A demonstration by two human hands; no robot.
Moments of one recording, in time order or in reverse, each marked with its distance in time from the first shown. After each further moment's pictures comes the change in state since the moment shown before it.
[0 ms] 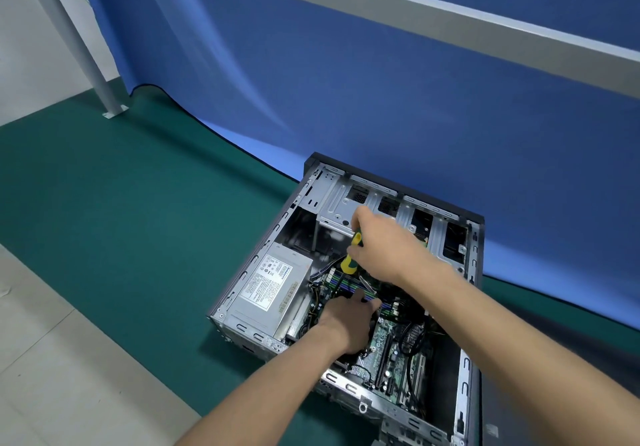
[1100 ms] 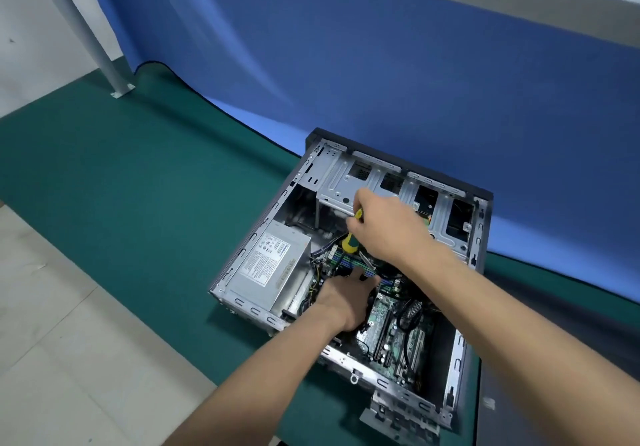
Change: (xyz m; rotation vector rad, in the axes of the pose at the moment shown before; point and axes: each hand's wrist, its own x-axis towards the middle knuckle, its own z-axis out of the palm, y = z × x) left_hand -0.009 0.008 -0.005 0.021 -0.038 -0.071; right_hand 0.000 0.014 0.005 0.038 0.097 -0.040
